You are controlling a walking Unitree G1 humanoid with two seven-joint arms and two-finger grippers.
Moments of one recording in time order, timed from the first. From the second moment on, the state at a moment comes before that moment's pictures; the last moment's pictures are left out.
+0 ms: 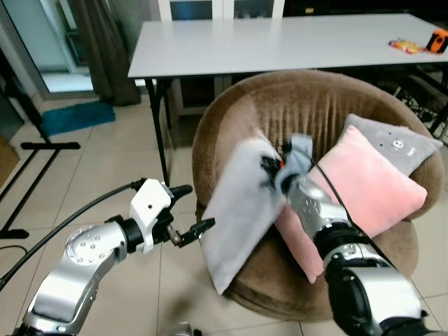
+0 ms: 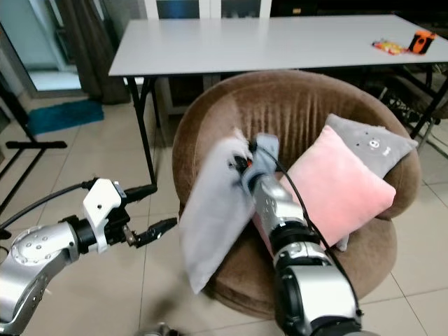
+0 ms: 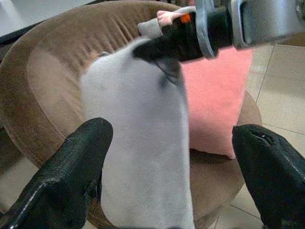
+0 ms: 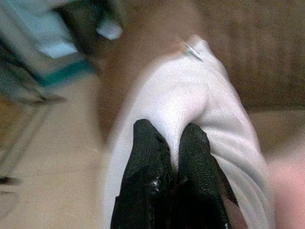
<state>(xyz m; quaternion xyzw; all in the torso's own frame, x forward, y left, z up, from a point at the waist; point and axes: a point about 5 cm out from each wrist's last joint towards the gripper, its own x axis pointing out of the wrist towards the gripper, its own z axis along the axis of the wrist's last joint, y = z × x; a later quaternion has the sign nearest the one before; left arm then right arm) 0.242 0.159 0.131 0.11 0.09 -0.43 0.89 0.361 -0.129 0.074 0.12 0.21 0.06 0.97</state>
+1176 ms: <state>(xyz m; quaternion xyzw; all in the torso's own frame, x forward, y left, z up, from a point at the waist) 0.269 0.160 0.135 0.10 0.00 -0.21 0.97 0.319 -0.201 0.122 0.10 -0.03 -0.02 0.99</state>
